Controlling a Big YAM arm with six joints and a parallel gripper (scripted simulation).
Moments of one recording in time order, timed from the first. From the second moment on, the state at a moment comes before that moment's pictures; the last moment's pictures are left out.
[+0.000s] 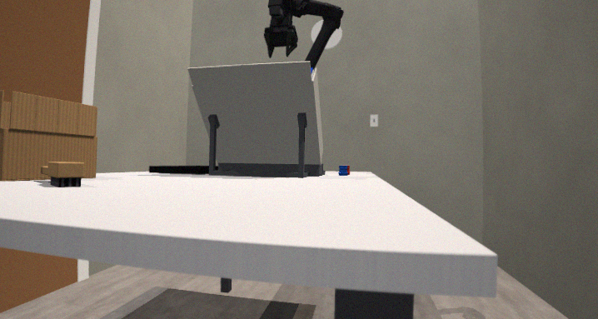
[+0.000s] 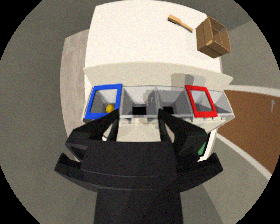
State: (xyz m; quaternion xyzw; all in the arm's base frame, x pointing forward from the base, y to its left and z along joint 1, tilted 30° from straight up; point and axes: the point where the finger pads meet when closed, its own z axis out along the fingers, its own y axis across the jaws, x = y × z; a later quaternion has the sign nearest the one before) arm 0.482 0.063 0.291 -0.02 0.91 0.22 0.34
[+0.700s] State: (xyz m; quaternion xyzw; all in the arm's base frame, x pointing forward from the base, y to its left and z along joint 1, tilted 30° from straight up) arm 0.481 0.063 0.300 -0.02 0.91 0.22 0.33
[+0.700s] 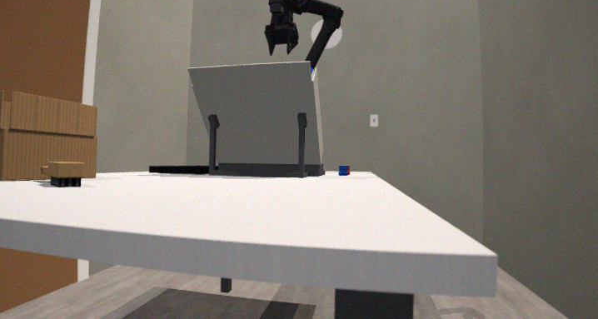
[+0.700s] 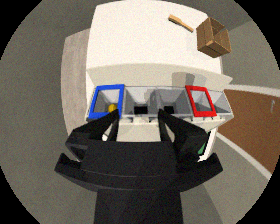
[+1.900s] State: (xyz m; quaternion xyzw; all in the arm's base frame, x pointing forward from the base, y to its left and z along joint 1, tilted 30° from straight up) arm 0.430 0.056 0.275 -0.02 0.91 0.22 0.34
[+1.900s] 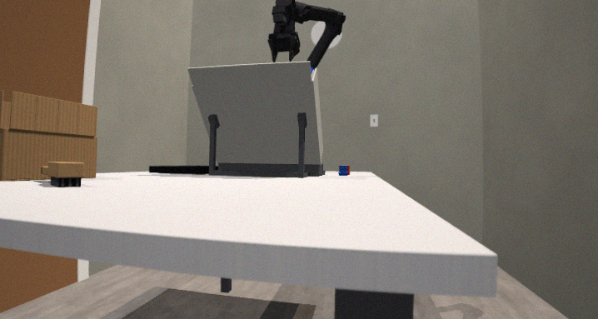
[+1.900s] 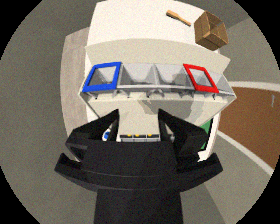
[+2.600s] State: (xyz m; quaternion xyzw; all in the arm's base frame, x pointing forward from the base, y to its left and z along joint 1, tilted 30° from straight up) arm 0.339 0.050 0.259 -0.02 0.91 0.23 0.36
